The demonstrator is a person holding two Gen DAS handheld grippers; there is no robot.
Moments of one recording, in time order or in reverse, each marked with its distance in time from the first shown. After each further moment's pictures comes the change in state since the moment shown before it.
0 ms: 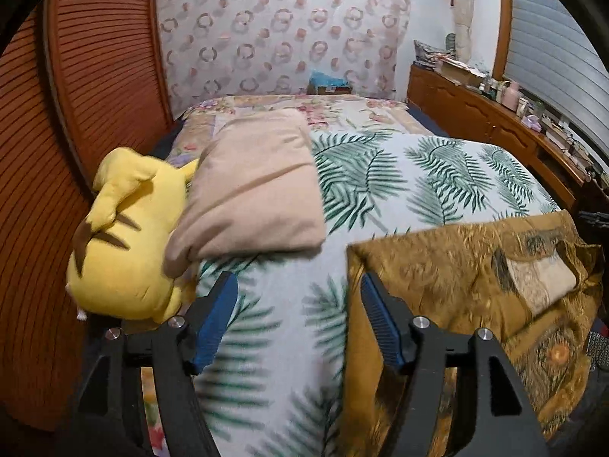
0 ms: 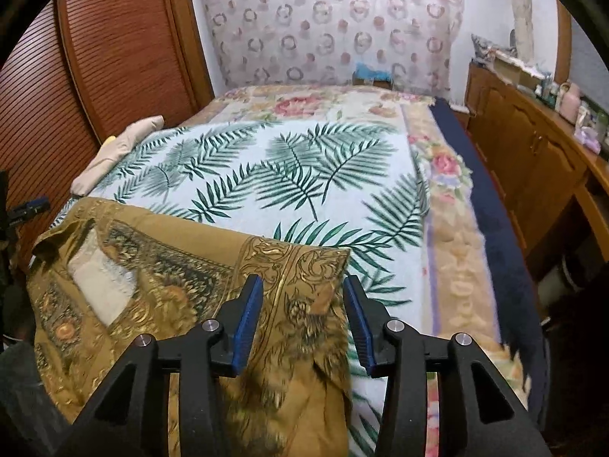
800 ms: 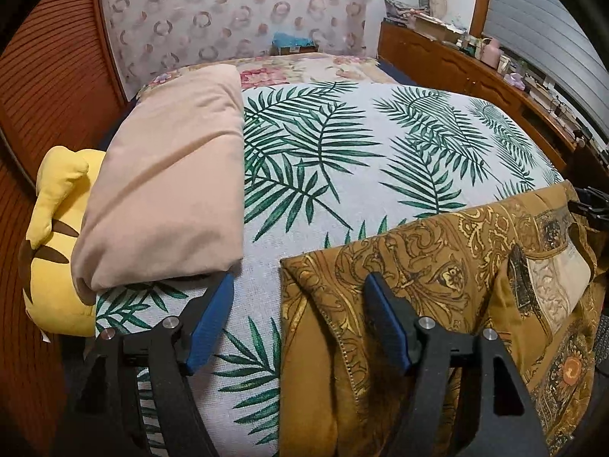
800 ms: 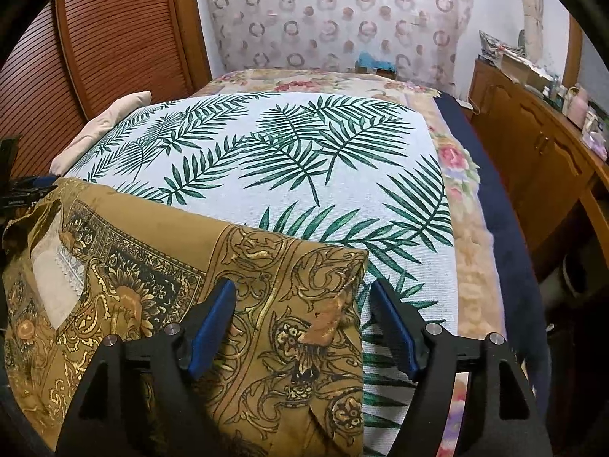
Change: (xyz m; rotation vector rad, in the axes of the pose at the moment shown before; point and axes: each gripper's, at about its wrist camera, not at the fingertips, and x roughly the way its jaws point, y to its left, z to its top) left arm 0.075 -0.039 0.014 0.083 0.156 -0.081; right arm 0.055 -0.003 -0.002 -0.041 0.037 -0.025
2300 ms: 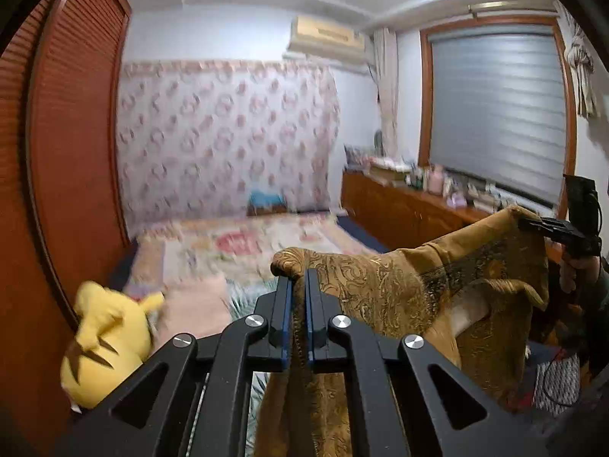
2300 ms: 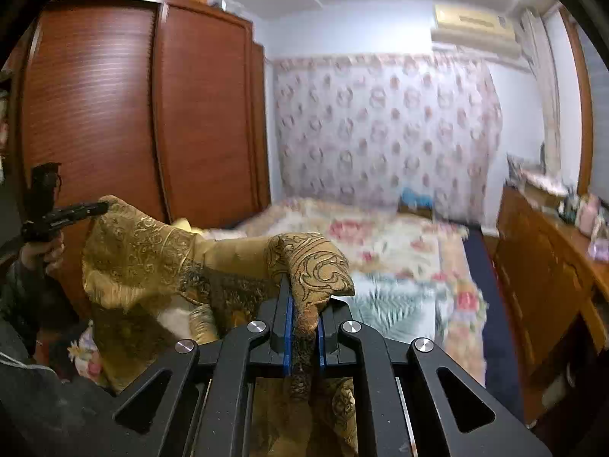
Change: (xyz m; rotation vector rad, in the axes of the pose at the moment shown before) left arm -0.270 -0.029 0.015 0.032 -0.611 -0.095; right arm -0.231 0.053 0.042 -0.146 -0.486 0.128
